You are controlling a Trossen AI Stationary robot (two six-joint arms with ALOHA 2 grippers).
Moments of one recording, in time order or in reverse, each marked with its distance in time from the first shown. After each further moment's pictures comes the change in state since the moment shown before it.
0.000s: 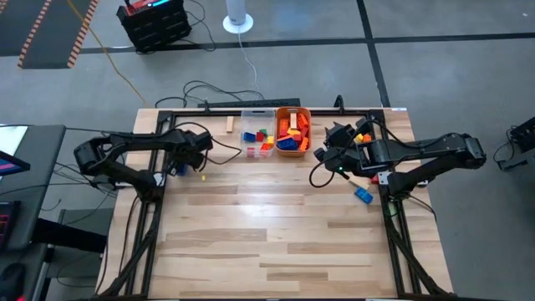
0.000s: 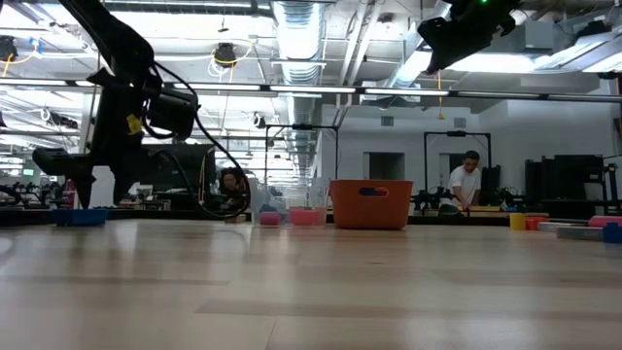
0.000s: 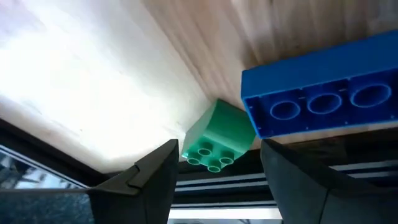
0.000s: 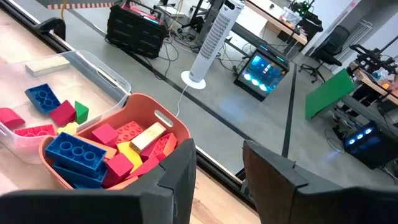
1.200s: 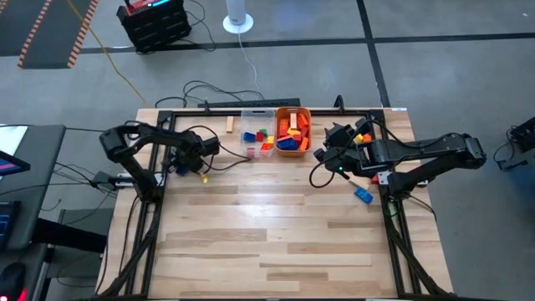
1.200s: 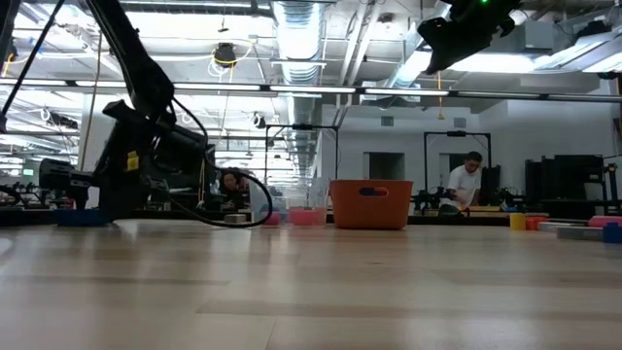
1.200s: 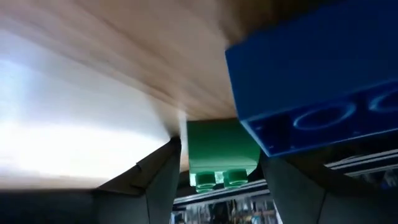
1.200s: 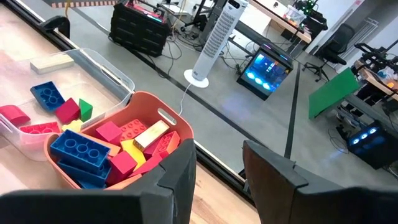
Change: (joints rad) left arm 0.025 0.281 0.003 0.051 -0.154 0.203; right arm 0.000 0.000 0.000 -0.001 -0.016 0.000
